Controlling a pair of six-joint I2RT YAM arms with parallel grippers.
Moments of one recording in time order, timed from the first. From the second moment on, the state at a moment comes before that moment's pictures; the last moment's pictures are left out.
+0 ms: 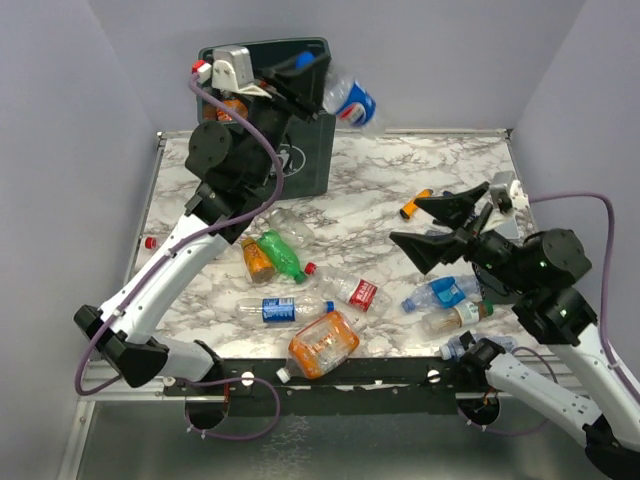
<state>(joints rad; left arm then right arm) -0.70 1.34 1.56 0.31 -0.12 -0.37 0.65 0.70 1.01 -0.12 -0.30 0.24</state>
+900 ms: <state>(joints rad) -0.56 1.94 1.98 0.47 -0.52 0.20 0.63 0.47 0.71 -0.22 0.03 0.41</state>
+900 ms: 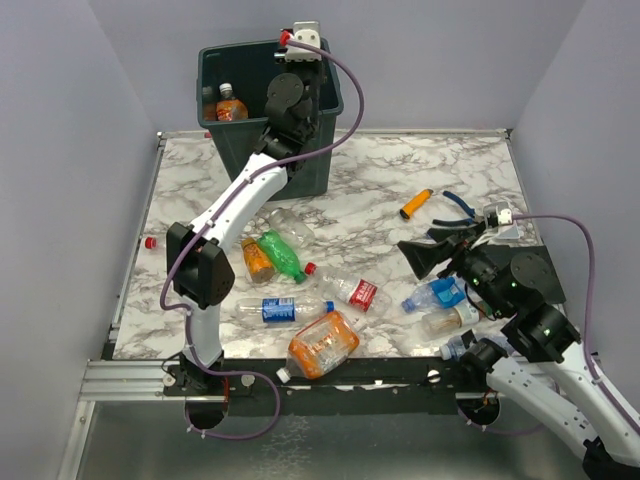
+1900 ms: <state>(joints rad) -0.47 2.00 2.07 0.05 -0.74 0.03 0.64 0.52 0.71 -0.24 0.08 0.36</state>
